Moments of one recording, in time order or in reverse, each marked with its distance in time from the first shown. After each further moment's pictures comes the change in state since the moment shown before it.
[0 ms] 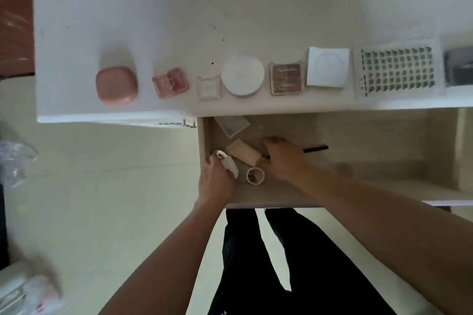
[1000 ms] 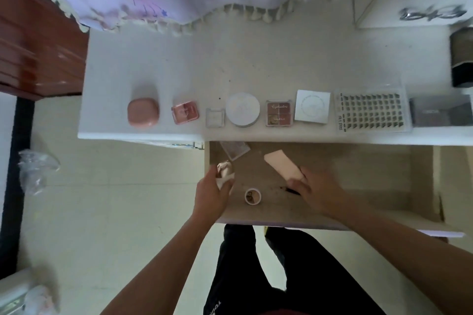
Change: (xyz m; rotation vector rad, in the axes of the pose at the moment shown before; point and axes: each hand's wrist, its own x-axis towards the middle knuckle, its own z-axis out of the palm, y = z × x) left_hand -0.041 0.016 -0.043 -0.307 0.177 0.225; right_hand -0.080 0.052 -0.063 0.300 0.019 0.037
